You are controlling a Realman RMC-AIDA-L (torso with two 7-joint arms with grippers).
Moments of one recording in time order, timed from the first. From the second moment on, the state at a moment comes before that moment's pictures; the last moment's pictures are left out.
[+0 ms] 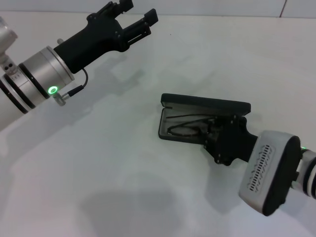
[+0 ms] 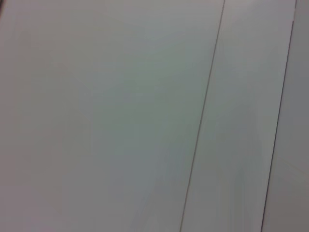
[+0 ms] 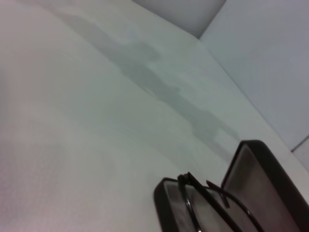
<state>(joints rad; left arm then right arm) -0.74 -2.07 2.84 -0.17 -0.84 1.49 -0.90 0.10 2.00 -2.17 -1.23 -1.41 -0.21 0.96</state>
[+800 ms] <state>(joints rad) -0.75 -2.07 2.84 -0.17 -0.83 1.50 -0.91 0.04 1.98 -1.94 -1.26 -1.42 -0.64 0.96</state>
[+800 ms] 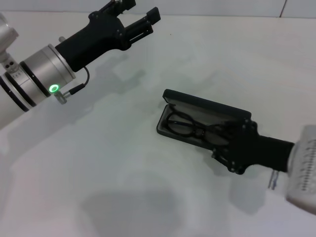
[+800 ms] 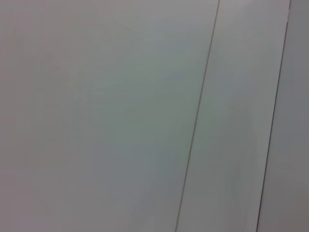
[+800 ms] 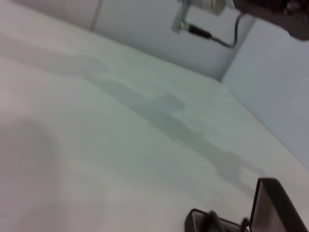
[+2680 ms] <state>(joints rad) -0.84 -2.09 2.84 -0.10 -0.37 1.15 -0.90 0.40 1.90 -1.05 -0.65 -1.63 -1.61 1.00</state>
